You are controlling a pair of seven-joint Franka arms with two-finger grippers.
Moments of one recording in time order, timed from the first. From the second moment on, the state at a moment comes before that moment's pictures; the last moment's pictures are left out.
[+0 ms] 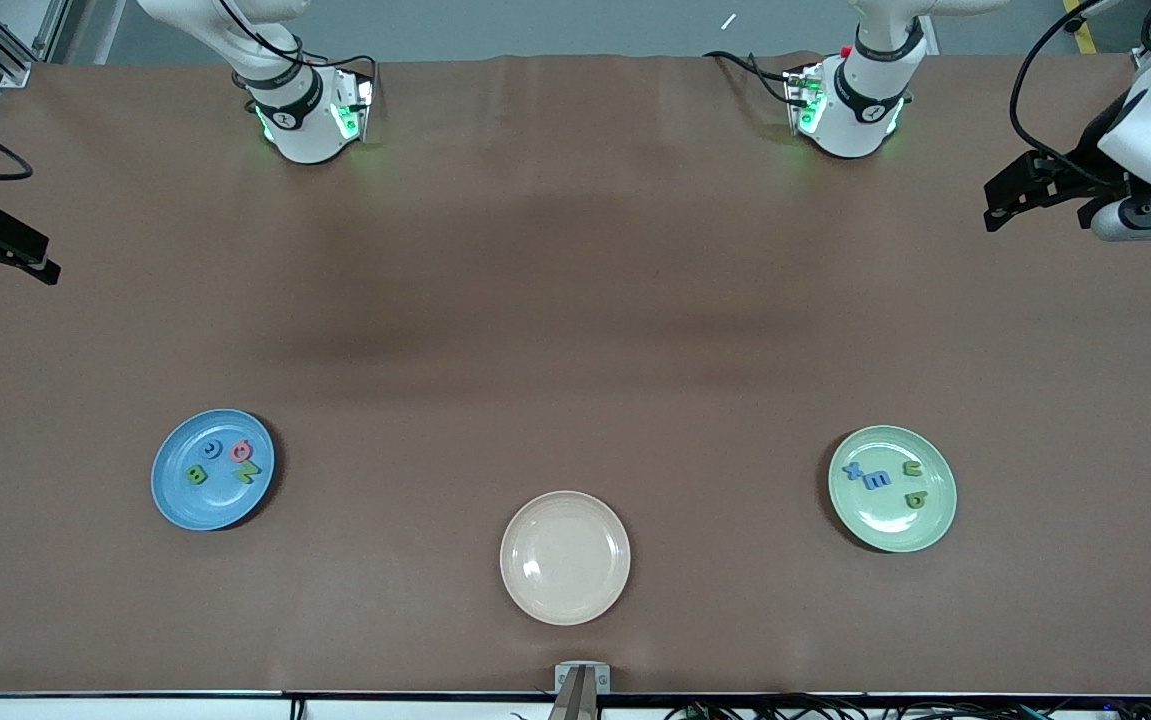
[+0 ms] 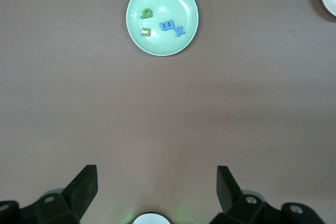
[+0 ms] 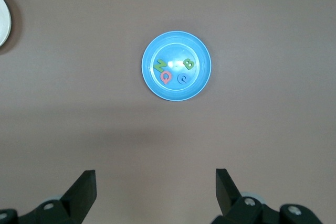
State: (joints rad) left arm -0.05 -0.07 -0.09 -1.57 0.00 1.47 -0.15; right arm 0.03 -0.01 -0.12 -1.55 0.02 1.58 -0.09
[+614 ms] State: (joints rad) left arm -0.03 -0.07 -0.09 -1.61 0.01 1.52 -0.14; right arm 0.03 -0.01 -0.12 -1.55 0.02 1.58 -0.09
